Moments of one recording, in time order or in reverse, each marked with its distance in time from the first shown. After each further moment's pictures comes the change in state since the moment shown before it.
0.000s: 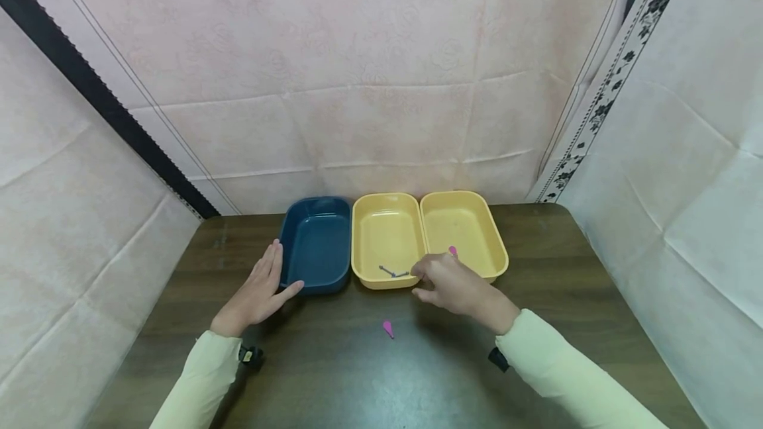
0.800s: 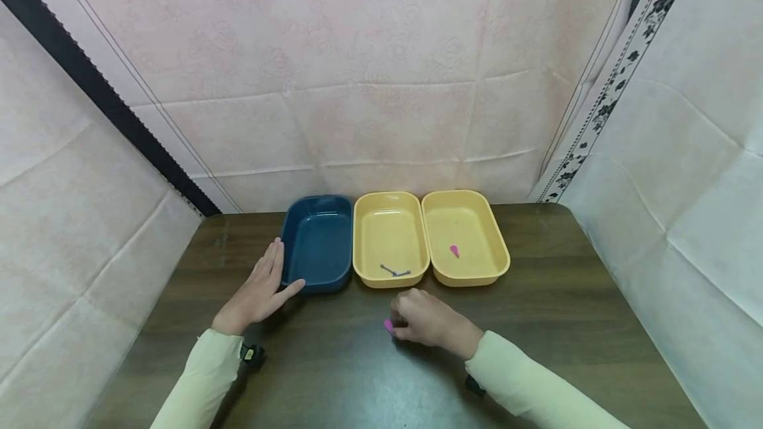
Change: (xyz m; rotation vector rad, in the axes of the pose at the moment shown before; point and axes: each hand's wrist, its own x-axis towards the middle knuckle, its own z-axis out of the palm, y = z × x) left_hand 0.000 -0.002 0.000 -0.005 -0.009 -0.008; right_hand 0.001 -0.022 0.070 0.129 -0.259 -0.009
